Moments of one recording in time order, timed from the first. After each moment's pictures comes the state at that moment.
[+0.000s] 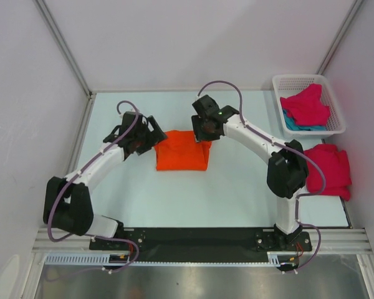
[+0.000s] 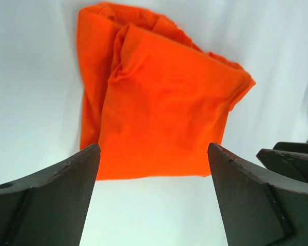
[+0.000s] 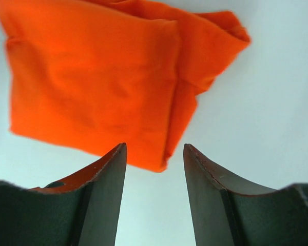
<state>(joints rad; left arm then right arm) -0.29 1.43 1.01 -0.35 0.05 -0.77 0.67 1.95 1.74 -0.79 0.13 0.42</state>
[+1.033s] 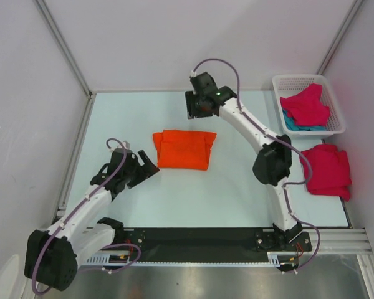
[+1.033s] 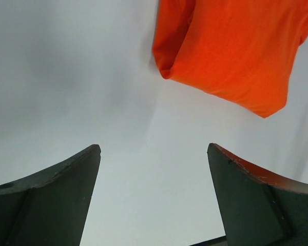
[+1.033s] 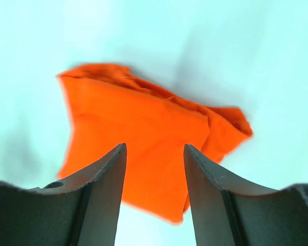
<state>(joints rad) -0.30 0.98 0.52 -0.37 0.05 -0.79 0.61 2.24 2.22 -0.84 0.07 0.36</state>
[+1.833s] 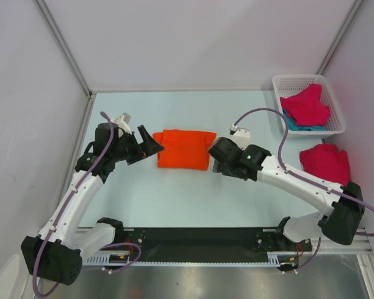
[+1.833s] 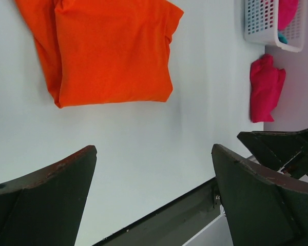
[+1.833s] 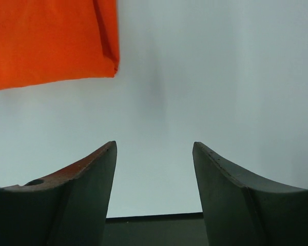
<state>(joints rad) -0.22 0.99 0.89 -0.53 0.39 -0.63 0.92 1.37 1.21 -0.95 0.52 0.98</state>
